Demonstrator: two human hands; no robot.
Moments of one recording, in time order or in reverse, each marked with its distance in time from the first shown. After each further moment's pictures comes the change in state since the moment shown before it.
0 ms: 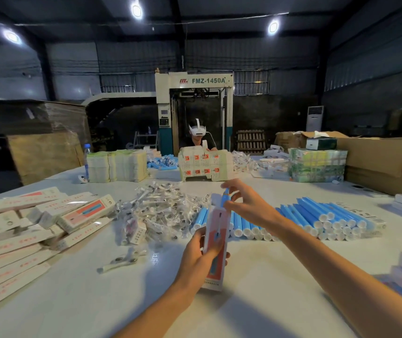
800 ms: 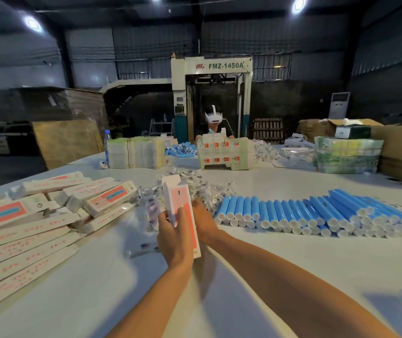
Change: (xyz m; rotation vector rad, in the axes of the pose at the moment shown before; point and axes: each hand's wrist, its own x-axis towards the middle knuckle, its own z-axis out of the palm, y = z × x) left_hand 0.022 0.011 -0.068 0.143 0.817 0.045; right_hand 0.067 0.004 0.205 -0.350 -0.157 -0.140
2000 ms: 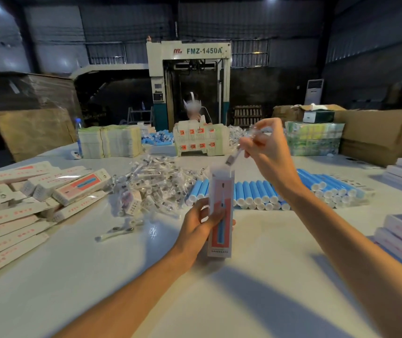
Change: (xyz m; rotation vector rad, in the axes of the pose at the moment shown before) left_hand -0.077 0.004 0.031 -0.244 -0.884 -0.110; right_hand -0.133 0.027 -0.229 0.515 0.622 0.065
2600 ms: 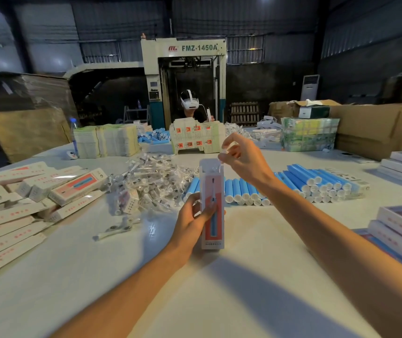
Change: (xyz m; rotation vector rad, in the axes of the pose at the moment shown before) left_hand 0.010 -0.009 -0.009 0.048 0.040 0.042; right_hand 0.006 0.028 0.027 -0.161 -0.198 0.042
